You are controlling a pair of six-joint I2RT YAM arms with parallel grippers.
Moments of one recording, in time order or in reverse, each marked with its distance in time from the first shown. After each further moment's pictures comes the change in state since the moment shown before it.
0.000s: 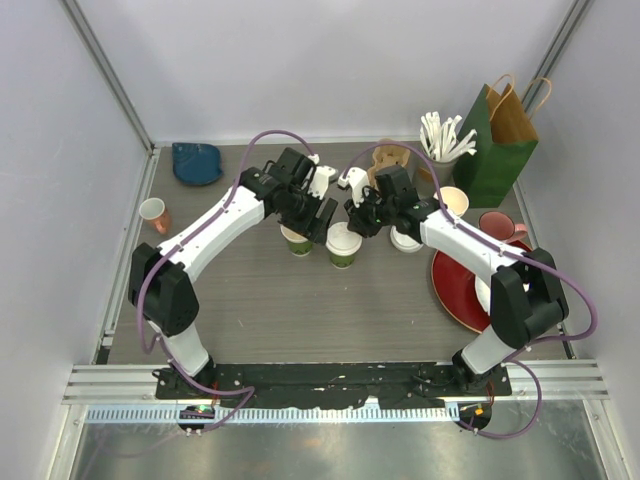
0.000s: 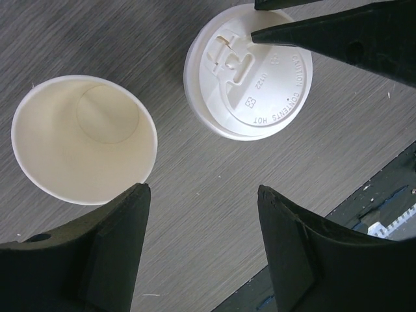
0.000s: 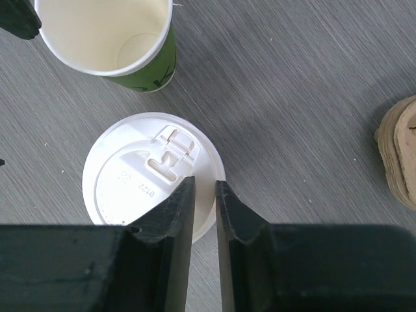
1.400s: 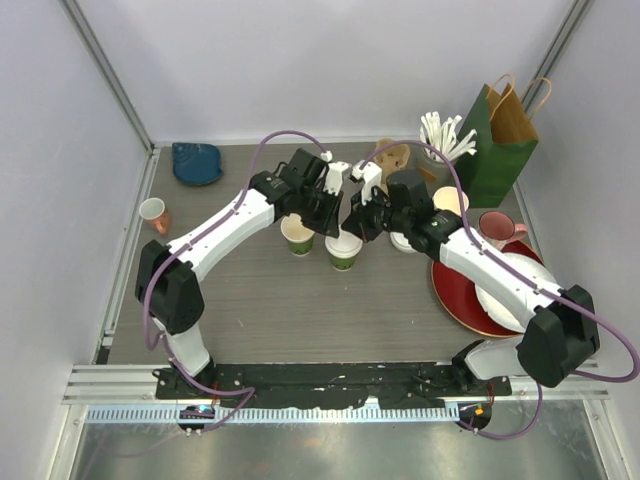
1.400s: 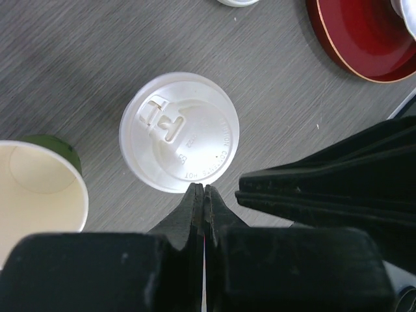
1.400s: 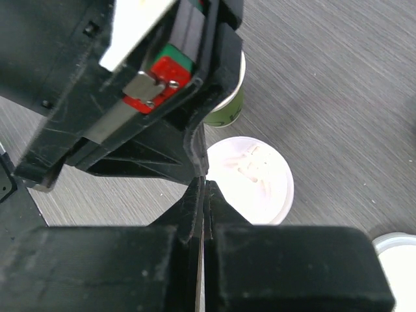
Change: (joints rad) left arm -0.048 0.027 0.009 0.142 0.096 -0.133; right arm 0.063 -0.226 -0.064 0.035 -0.020 0.309
